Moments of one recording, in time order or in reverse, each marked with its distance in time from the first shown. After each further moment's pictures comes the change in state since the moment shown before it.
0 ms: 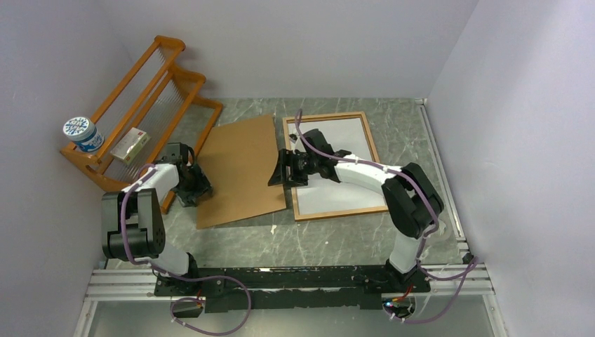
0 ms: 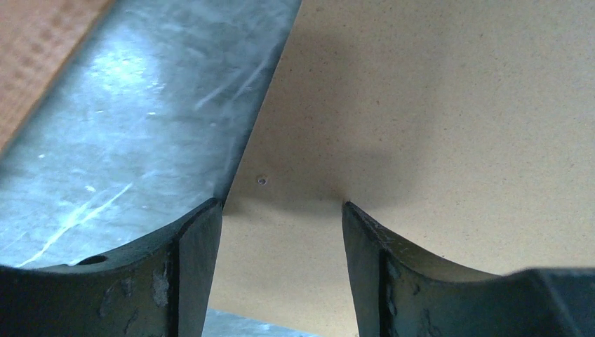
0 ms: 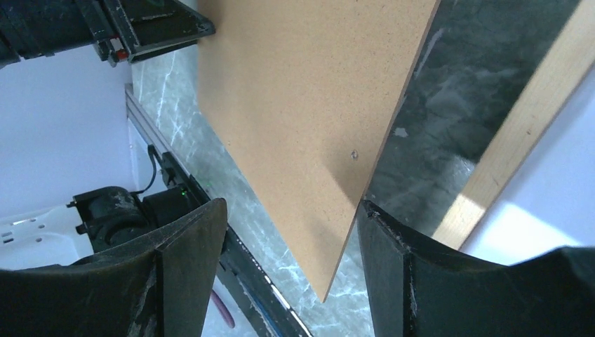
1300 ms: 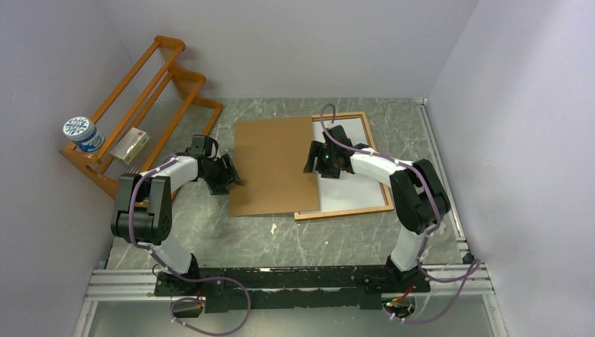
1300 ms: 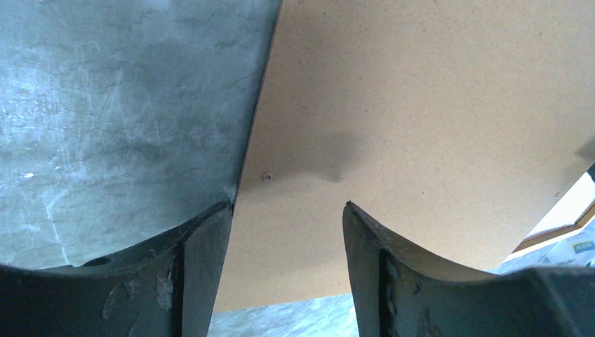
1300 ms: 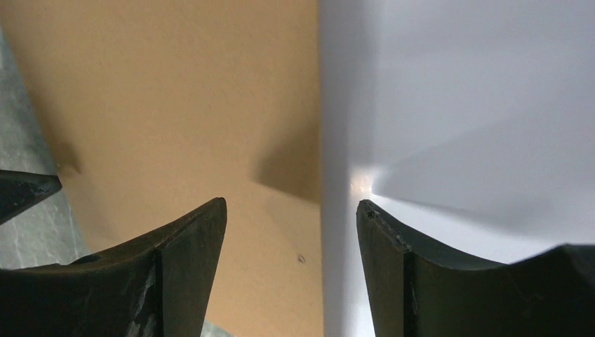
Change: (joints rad) left arm -0.195 0.130 0.079 0.163 0.253 -0.044; right arm -0.191 -0.042 -0.064 -0.154 0.416 -0.048
